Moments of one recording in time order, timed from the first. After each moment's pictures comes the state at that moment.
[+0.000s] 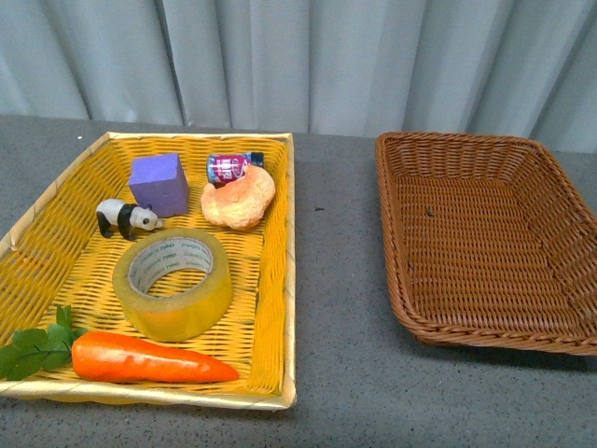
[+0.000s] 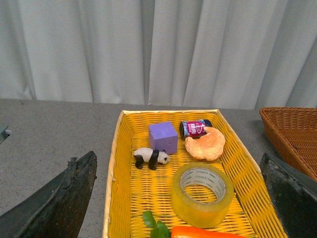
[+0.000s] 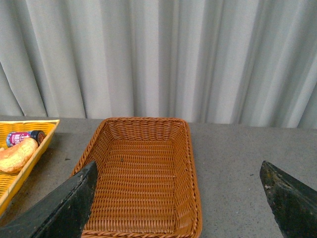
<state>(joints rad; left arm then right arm) 0.00 0.00 0.02 0.00 0.00 0.00 0.00 0.00 0.01 0.00 0.00 -0.01</state>
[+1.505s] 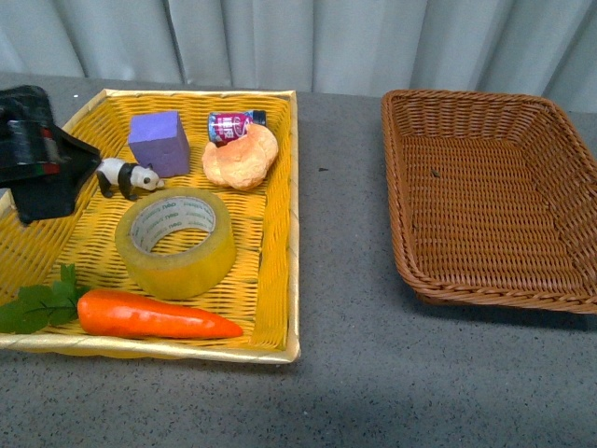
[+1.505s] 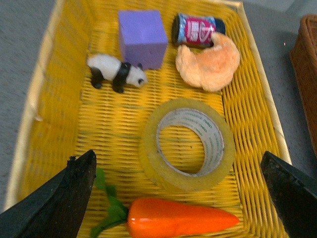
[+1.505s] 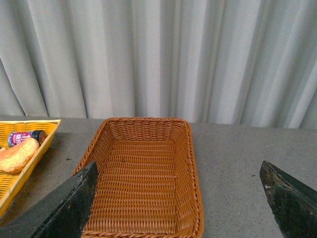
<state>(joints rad) -0.11 1.40 0.41 0.47 -0.01 -0.22 0.00 0.00 0.01 0.00 0.00 -0.01</state>
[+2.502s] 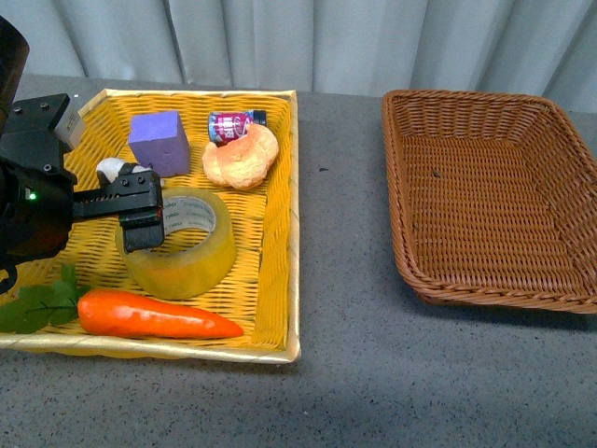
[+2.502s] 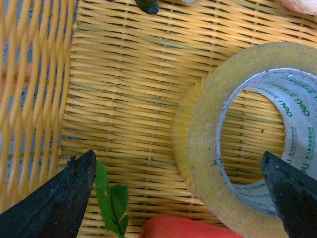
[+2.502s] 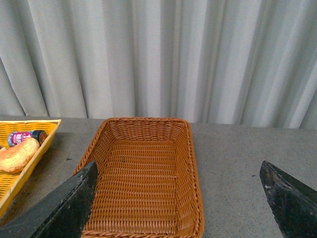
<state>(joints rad) -0.12 1.89 0.77 0.20 -0.09 -0.28 0.00 0.00 0.01 0.00 0.00 -0.01</state>
